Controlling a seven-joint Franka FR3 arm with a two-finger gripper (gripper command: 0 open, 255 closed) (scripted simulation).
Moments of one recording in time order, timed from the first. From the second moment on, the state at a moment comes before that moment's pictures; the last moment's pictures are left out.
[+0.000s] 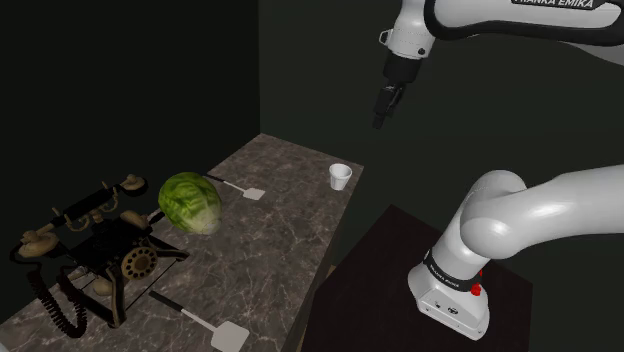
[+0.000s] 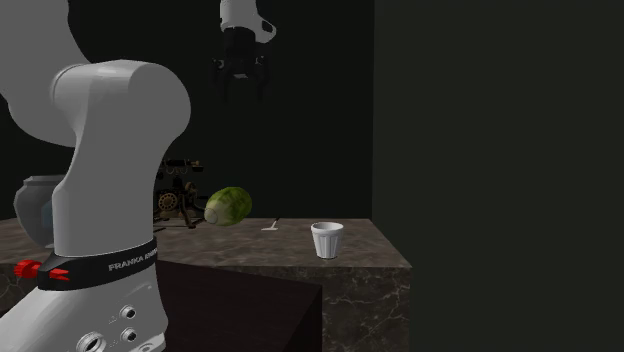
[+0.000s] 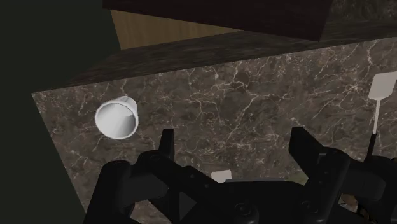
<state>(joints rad) 0.02 -0.82 -0.07 -2.43 -0.04 1.65 -0.16</state>
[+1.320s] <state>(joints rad) 0.00 -0.29 -0.39 -2.44 0.00 2.14 -0.47</state>
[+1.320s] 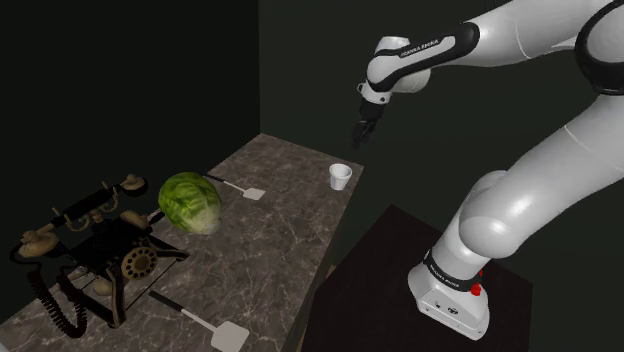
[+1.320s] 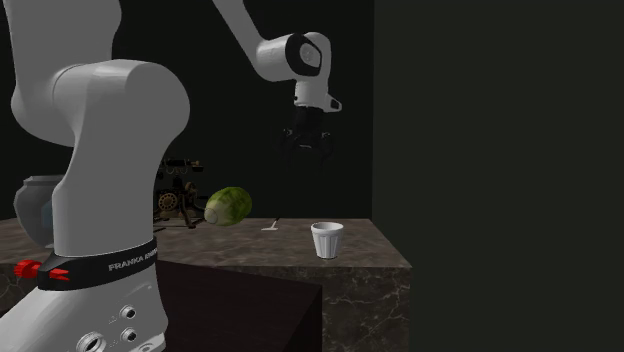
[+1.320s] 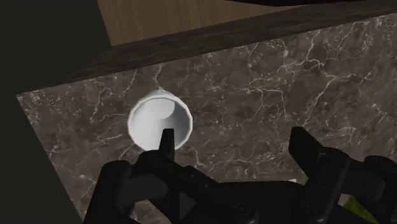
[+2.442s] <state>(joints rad) -0.10 0.39 -0.43 -2.10 0.45 2.30 -0.91</state>
